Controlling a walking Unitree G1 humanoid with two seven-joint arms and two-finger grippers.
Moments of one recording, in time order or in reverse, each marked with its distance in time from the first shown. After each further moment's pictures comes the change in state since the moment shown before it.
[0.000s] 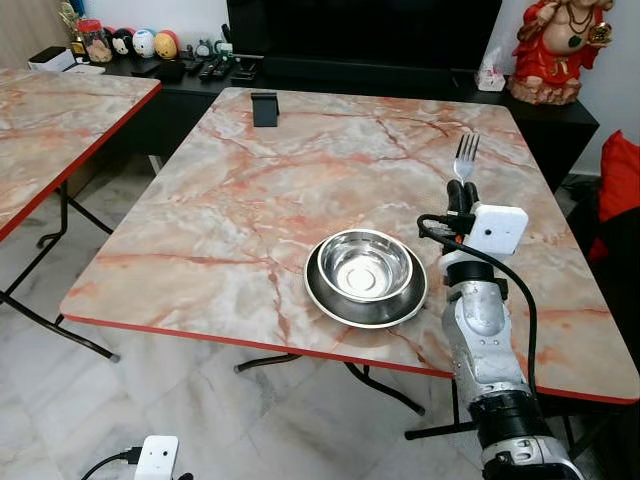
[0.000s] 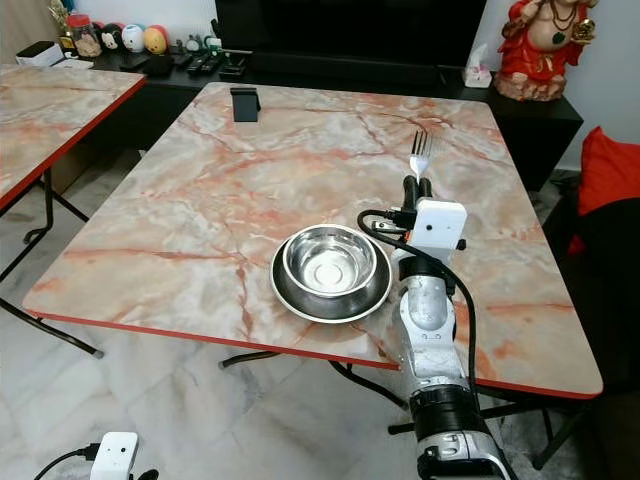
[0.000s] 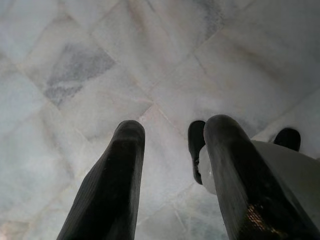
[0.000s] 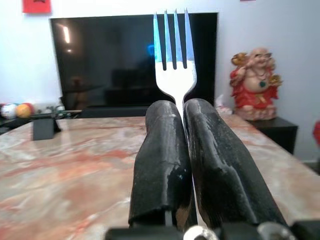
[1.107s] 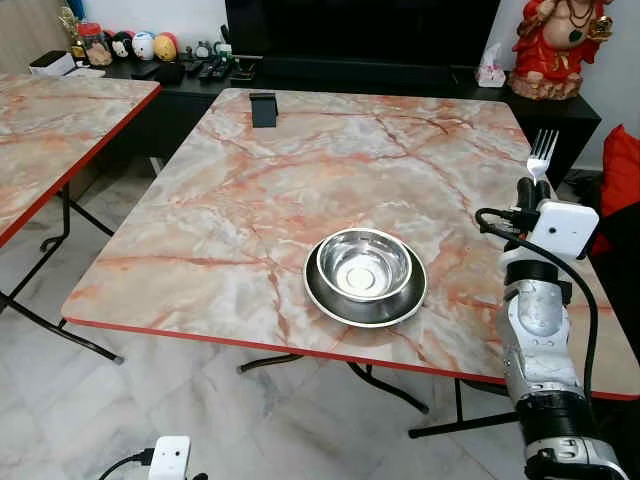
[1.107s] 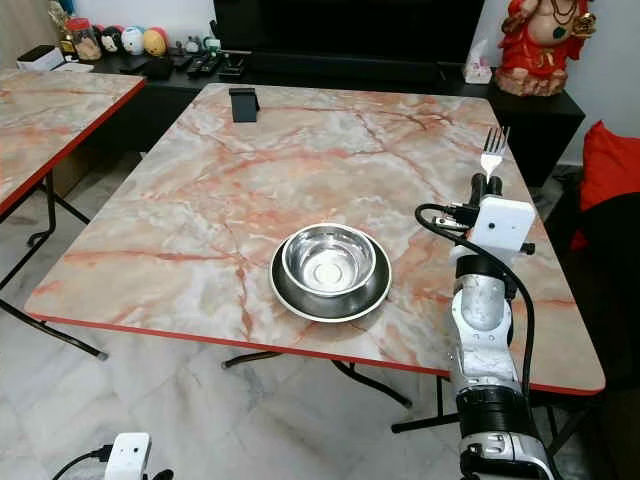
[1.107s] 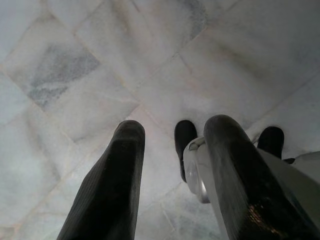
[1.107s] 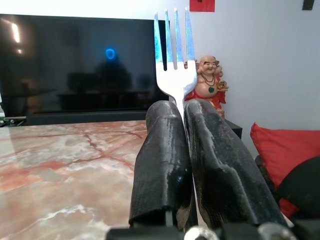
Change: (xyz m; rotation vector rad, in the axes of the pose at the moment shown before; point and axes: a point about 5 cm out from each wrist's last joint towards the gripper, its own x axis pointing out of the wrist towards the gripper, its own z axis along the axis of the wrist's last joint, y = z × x) left arm 0.003 -0.022 0.002 -0.022 0.005 -0.051; right arm 0.003 -0.050 0.005 -0.095 -0.014 -0.148
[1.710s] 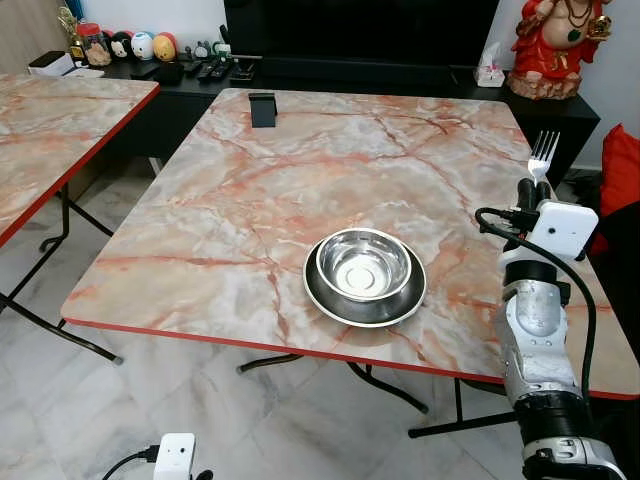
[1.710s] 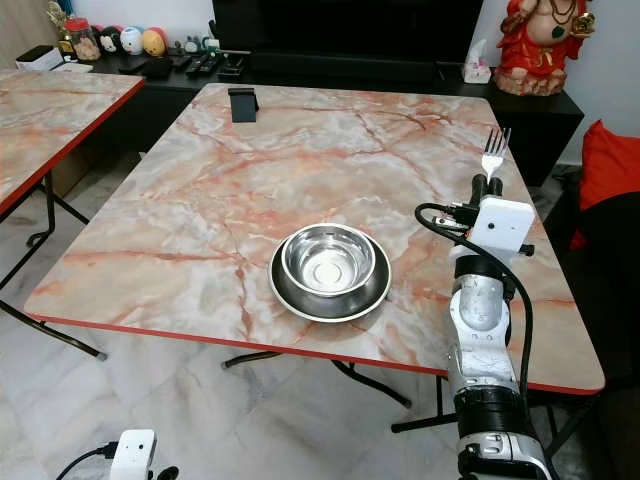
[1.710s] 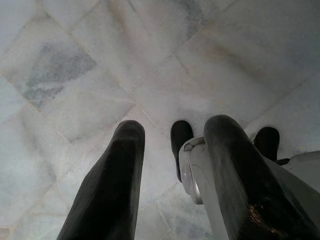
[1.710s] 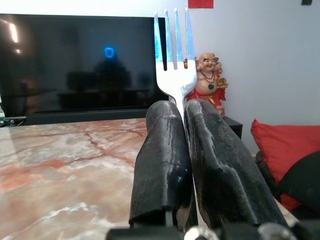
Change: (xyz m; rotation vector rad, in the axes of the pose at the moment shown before) left arm 0.001 -0.004 0.000 -0.009 0.002 -0.005; right arm -0.002 0.004 -0.002 0.015 0.010 -0.006
